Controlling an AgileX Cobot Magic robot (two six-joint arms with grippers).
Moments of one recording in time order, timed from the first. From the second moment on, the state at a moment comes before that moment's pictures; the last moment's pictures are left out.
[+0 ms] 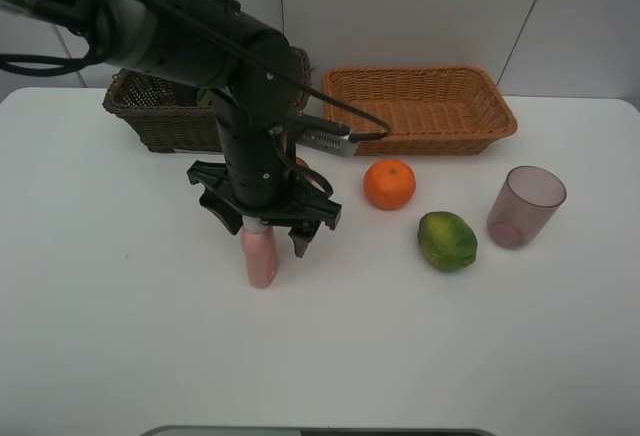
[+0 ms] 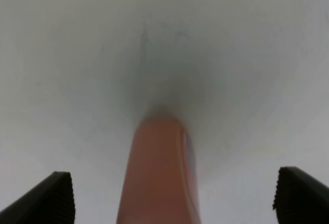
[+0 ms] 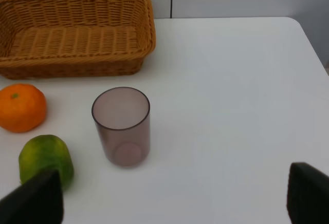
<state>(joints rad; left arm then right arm) -0.77 2.00 -1.26 0.02 0.85 -0.43 -0.05 0.00 -0.52 -0.06 1.06 0.02</state>
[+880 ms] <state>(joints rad) -0.77 2.02 -1.25 0.01 0.88 -0.43 -0.05 0.00 -0.52 -0.06 1.06 0.02</state>
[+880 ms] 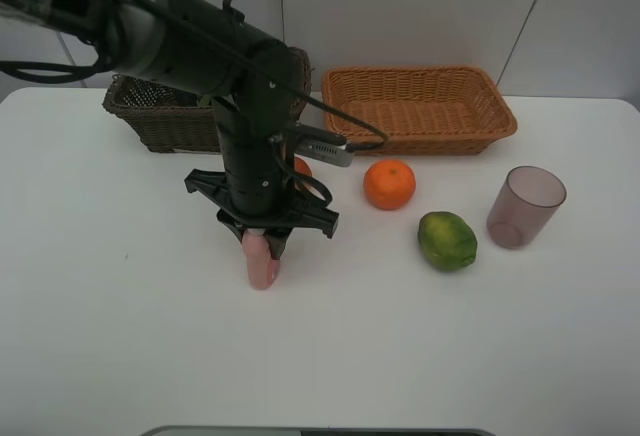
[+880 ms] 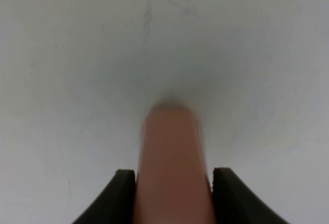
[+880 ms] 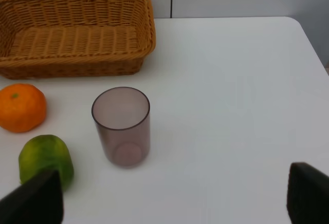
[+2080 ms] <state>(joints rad) -0.48 1.89 -1.62 0.15 0.88 -0.39 -0.05 0.00 -0.52 -0.06 1.06 0.02</state>
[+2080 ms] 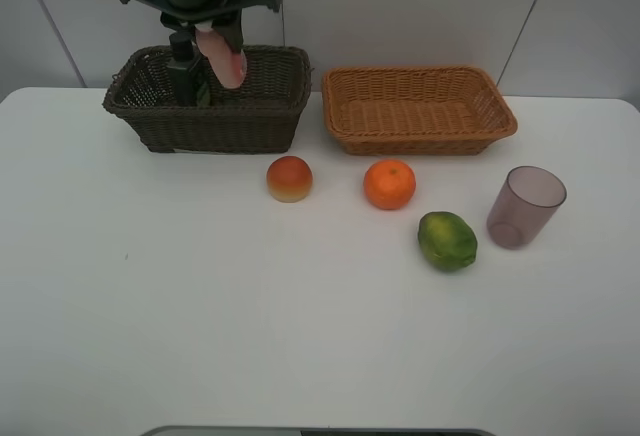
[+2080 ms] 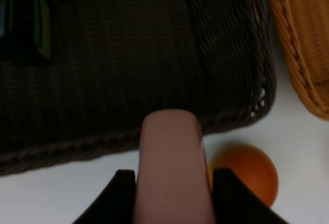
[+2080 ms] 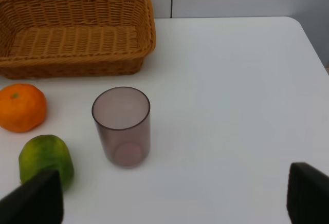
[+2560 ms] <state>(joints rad) -0.41 2.07 -1.62 0.22 0.56 -0.34 -0.05 0.00 -0.52 -0.06 1.06 0.02</state>
